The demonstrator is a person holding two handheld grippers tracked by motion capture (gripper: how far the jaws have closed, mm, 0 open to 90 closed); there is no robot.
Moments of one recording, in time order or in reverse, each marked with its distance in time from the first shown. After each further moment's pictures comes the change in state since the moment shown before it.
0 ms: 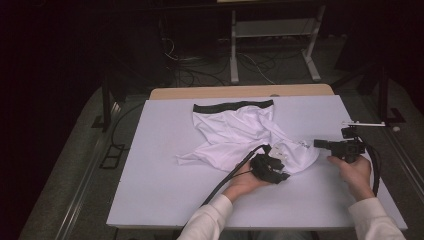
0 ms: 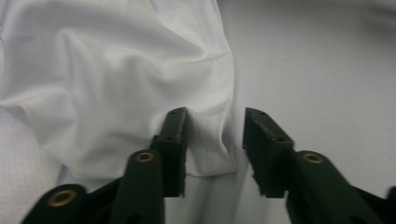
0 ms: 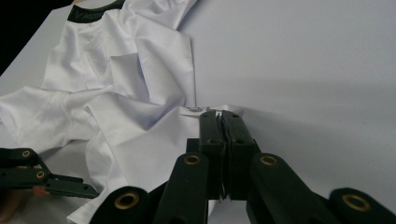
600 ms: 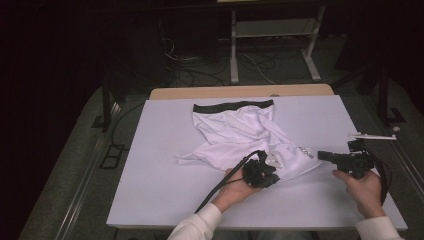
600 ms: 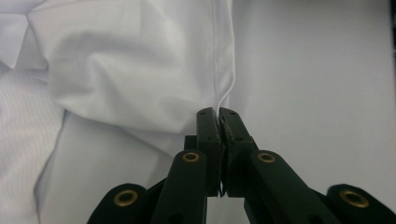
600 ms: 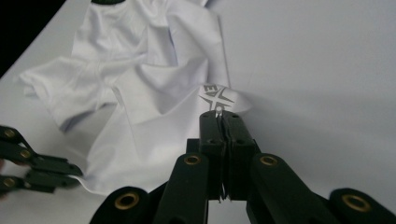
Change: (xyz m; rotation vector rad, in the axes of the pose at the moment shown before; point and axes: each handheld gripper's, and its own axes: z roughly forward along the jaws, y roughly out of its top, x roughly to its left) left arm -0.028 -0.005 -0.050 0.116 -0.002 0.020; right arm 0.029 -0.032 -0.036 0.007 0.000 -0.045
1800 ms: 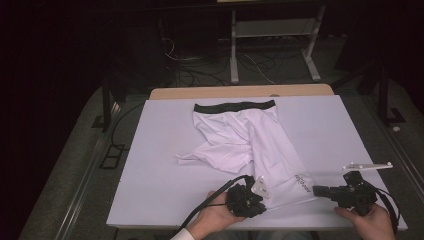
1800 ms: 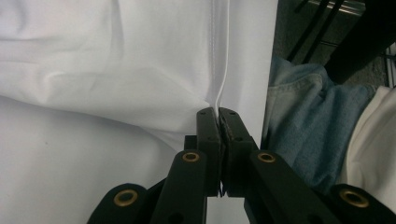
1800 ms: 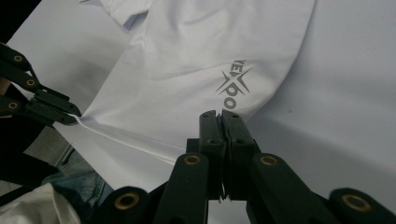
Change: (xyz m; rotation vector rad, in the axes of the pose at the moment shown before) left arm -0.050 -0.038 -0.039 0.099 -0.106 0.015; right arm 0.045 -0.061 -0.025 0.177 0.115 -0.087
